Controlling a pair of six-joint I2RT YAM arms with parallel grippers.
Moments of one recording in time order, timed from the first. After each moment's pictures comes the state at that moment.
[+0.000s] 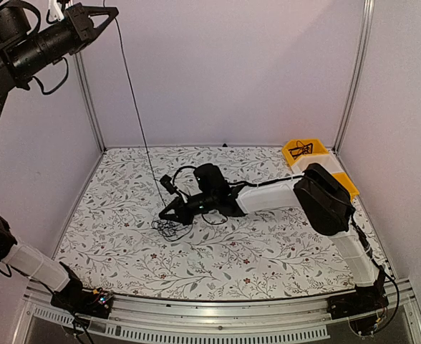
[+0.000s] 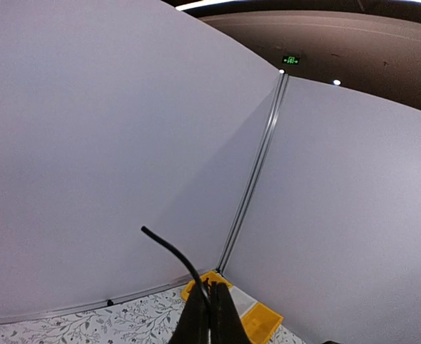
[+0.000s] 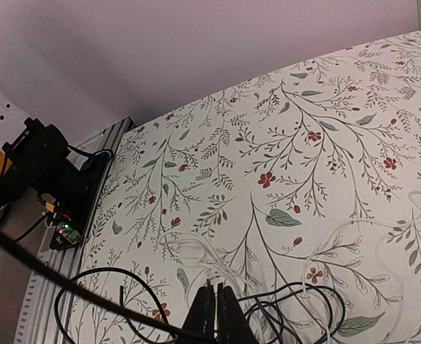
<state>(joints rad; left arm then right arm) -0.61 1.39 2.19 -0.60 0.06 -0.32 0.95 2.40 1.71 0.27 -0.68 0.15</state>
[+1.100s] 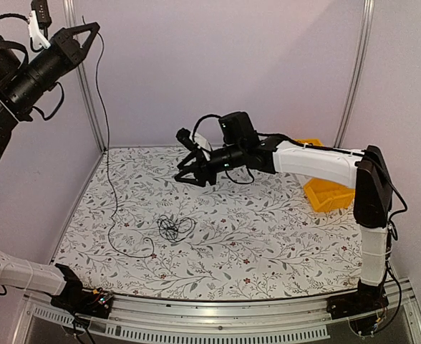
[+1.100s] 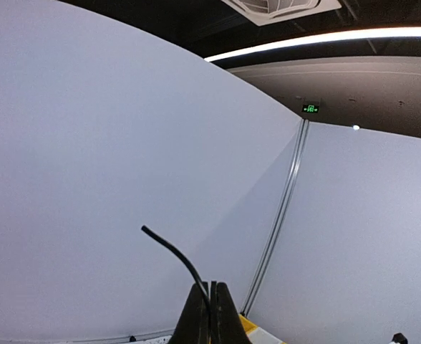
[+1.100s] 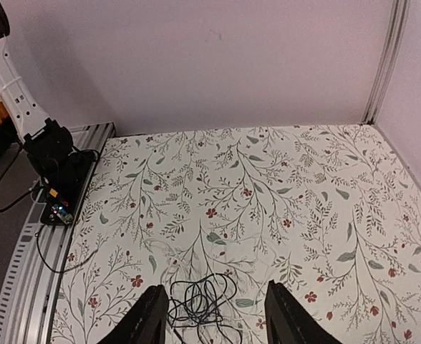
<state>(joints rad) -0.61 1.13 1.71 -0.19 -0.09 -0.28 0.86 2.07 1.74 -0.15 -0.63 -0.24</state>
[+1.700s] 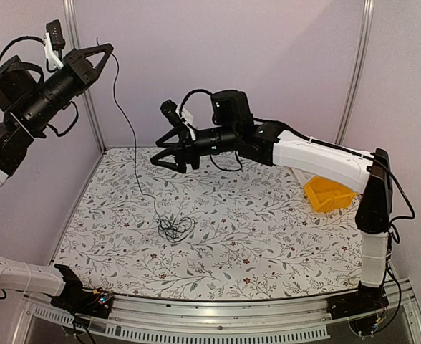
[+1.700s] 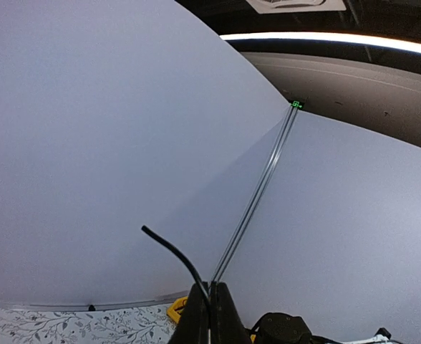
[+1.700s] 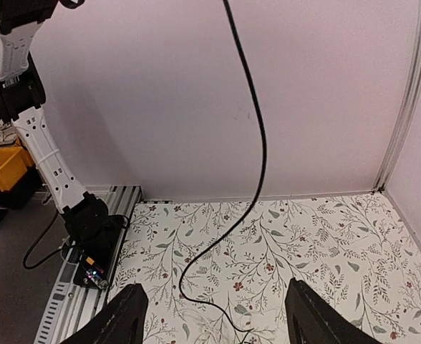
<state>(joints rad) -0.61 1.07 1.46 -0.06 -0.02 -0.45 0.94 2.03 1.94 -0.13 -0.64 -0.12</state>
